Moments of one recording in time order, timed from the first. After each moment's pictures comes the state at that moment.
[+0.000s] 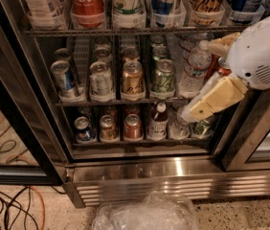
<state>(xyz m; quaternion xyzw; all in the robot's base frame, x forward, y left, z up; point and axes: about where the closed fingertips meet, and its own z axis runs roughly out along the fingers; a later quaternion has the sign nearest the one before) 0.456 -0.124 0.979 -0.54 0.75 0.09 0.37</state>
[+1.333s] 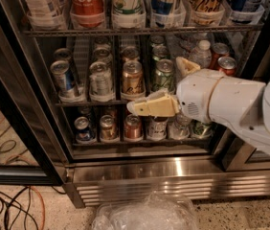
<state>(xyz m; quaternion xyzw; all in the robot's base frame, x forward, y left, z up) 0.504 -0.054 0.935 -0.37 0.71 0.17 0.57</state>
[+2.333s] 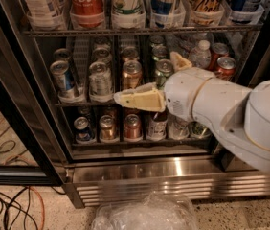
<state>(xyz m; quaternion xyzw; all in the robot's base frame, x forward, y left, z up) 0.510 -0.033 0.950 -0.32 0.70 0.18 0.61</state>
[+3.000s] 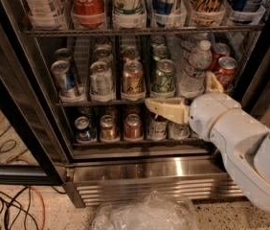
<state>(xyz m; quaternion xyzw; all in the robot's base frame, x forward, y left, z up) 0.521 -0.112 0.910 -0.20 0.72 0.11 0.65</state>
